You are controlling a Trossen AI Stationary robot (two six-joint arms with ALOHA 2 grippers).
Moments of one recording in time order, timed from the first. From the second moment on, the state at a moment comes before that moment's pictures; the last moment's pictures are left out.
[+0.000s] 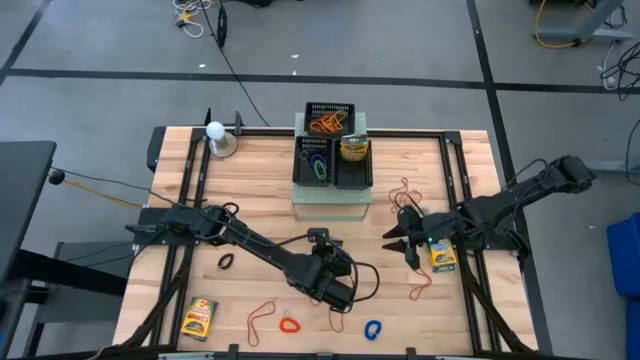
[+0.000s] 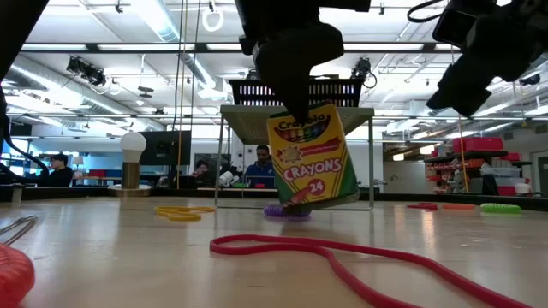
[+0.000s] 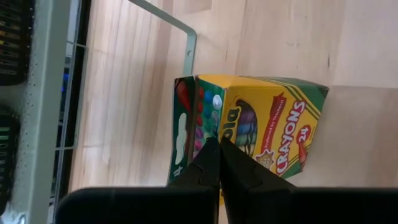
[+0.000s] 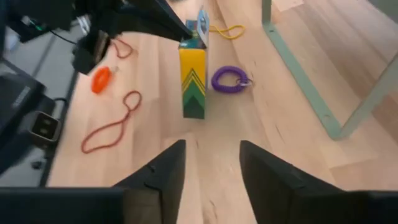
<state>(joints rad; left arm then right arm) -0.45 2.34 2.09 -1.24 -0.82 -0.48 0.37 0.90 0.46 -0.16 0.20 0.54</state>
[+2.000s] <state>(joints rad) -0.46 2.37 2.09 -1.17 -0.79 -0.56 0.34 1.72 0.45 0.92 0.30 0.53</state>
